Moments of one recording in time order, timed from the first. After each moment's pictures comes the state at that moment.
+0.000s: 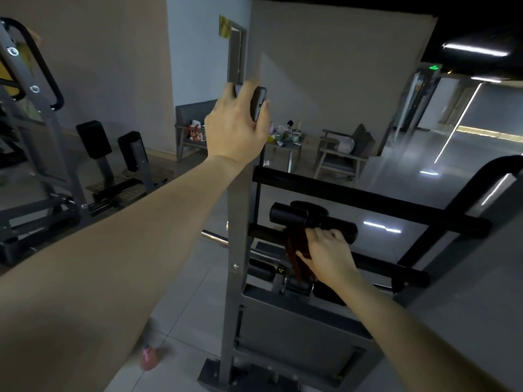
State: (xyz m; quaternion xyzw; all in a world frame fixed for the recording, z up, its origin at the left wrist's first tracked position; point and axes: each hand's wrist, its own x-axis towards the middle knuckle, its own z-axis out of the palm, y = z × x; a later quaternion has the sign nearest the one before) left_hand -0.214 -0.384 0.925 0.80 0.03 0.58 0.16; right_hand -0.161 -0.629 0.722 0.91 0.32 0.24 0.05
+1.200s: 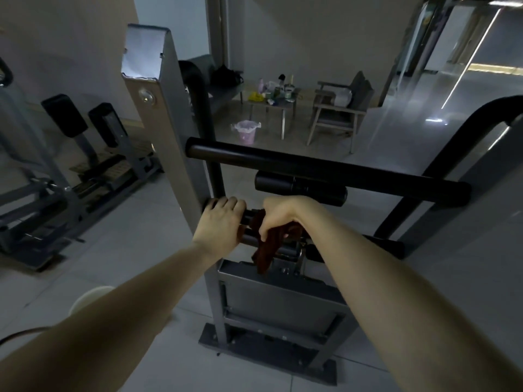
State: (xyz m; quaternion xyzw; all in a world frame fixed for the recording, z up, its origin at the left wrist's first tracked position) left_hand -0.200 -0.451 0.714 0.98 -0.02 0.17 -0.01; right_hand -0.117 -0.598 0.794 0.91 0.28 -0.30 -0.05
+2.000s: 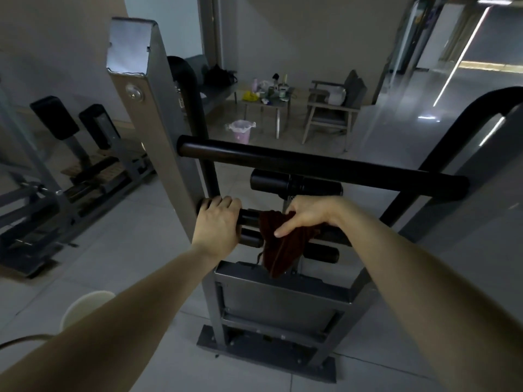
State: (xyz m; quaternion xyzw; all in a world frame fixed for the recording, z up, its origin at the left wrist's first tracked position) left_hand -0.196 -0.457 0.707 0.98 0.02 0.21 0.01; right_hand -0.095 -0.670 0.788 0.88 0.28 -0.35 -0.17
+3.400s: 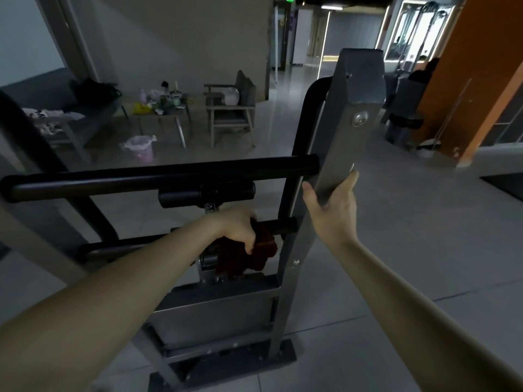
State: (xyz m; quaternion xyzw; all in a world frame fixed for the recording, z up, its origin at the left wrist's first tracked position) left_hand -0.110 -0.646 0.774 0.94 -0.16 -0.26 0.14; right_hand -0.180 -0.846 0.779 0.82 -0.02 0.33 -0.47
